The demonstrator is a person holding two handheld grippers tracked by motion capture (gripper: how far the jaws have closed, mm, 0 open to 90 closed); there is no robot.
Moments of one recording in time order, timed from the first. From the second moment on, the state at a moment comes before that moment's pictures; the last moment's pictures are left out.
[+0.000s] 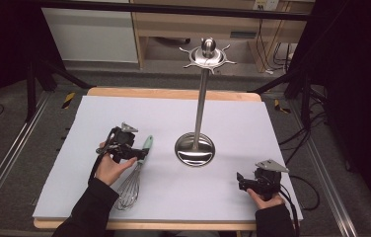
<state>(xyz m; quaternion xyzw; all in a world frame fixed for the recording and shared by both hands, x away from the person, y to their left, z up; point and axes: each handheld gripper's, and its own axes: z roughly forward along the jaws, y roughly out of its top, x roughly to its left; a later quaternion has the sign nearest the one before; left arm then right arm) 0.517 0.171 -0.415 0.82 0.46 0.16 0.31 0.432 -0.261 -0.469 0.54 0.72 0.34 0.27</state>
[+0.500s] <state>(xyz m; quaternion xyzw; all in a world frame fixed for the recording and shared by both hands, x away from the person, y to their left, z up) 0.522 0.167 -0.434 0.83 0.47 0.14 0.27 0.433 -0.261 -0.469 0.54 0.72 0.33 0.27</state>
